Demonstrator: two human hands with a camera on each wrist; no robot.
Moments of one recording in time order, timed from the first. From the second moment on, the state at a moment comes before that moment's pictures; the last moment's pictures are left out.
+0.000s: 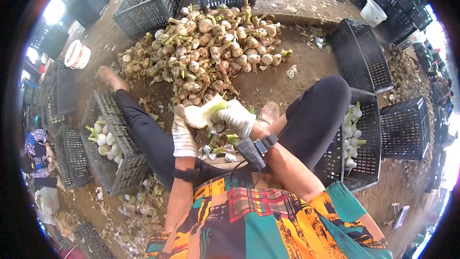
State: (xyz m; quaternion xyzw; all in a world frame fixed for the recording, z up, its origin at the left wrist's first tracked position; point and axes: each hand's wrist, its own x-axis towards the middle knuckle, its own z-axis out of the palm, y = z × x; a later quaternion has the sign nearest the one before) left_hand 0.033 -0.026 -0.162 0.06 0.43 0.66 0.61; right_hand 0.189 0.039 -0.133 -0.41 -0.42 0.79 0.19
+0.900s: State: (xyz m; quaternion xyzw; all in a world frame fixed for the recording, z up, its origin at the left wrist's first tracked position) left_hand 0.042 -0.042 -0.158 0.44 0.56 0.58 0.40; right_hand 0.197 0.036 -0.166 -0.24 -0.30 0.84 0.38
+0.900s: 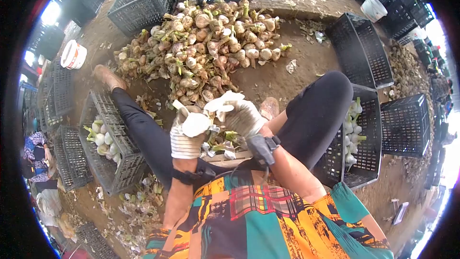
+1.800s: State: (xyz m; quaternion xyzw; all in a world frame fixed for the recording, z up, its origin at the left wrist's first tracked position) left_hand 0.034 -0.019 -0.188 0.20 0.69 0.63 0.30; right_hand 0.140 0.028 -0.159 -0.45 -0.65 0.54 0.30
